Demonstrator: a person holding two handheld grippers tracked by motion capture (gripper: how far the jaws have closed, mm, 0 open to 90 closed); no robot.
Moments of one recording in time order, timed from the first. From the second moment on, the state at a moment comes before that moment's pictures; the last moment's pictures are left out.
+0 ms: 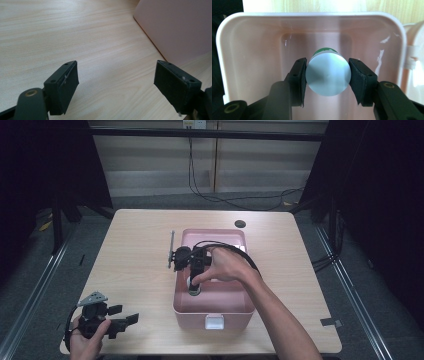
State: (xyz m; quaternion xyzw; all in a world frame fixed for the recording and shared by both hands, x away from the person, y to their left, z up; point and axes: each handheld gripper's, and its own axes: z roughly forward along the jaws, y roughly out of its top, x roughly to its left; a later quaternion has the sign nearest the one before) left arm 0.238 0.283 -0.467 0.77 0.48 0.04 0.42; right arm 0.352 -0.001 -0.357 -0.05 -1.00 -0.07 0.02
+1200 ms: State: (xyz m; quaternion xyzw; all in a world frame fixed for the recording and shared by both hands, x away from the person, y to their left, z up) left arm 0.237 0.283 -0.467 0.77 0.48 0.04 0.42; right arm 0.350 0.015 -0.400 -0.04 -1.00 -0.07 0.05
